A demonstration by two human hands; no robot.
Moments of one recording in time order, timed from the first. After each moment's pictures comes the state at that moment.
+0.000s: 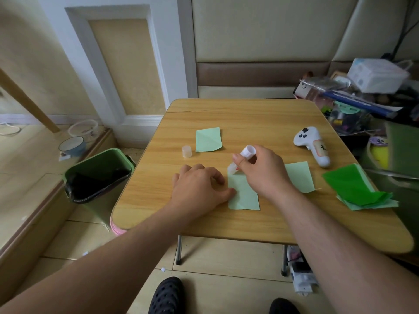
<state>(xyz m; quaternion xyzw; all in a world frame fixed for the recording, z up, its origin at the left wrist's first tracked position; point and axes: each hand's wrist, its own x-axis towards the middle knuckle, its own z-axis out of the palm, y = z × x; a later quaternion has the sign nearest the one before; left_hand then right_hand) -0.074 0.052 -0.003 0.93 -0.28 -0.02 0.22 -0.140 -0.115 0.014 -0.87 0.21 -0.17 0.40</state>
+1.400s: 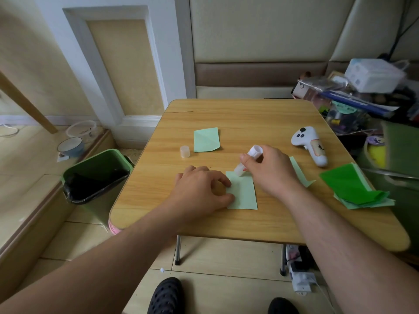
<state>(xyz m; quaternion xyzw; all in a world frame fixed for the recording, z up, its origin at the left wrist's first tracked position) -0.076 0.056 0.003 0.91 -0.35 -0.05 0.21 -0.145 -0.135 0.011 -0.88 0.23 -0.17 0.37</state>
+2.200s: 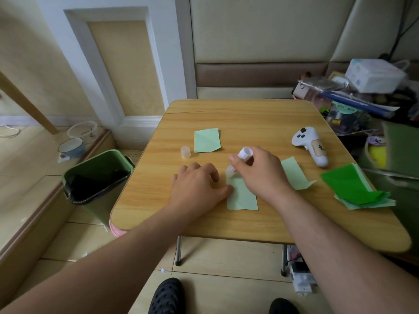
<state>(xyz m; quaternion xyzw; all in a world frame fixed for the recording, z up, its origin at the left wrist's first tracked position) -0.074 0.050 -0.004 0.94 -0.26 0.00 0.22 -0.141 -0.114 0.012 -0.88 0.20 -0.17 0.39</state>
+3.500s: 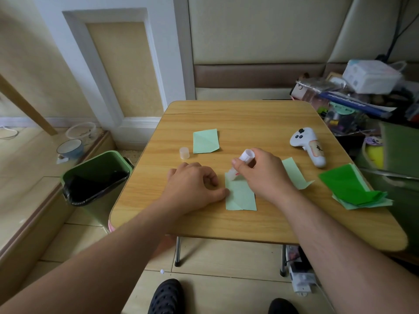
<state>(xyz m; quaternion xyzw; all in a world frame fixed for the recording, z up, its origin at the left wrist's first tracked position) -0.053 0.059 -0.008 0.92 -0.33 0.00 0.22 -0.148 -0.120 0.016 -0.89 0.20 -0.16 0.38</state>
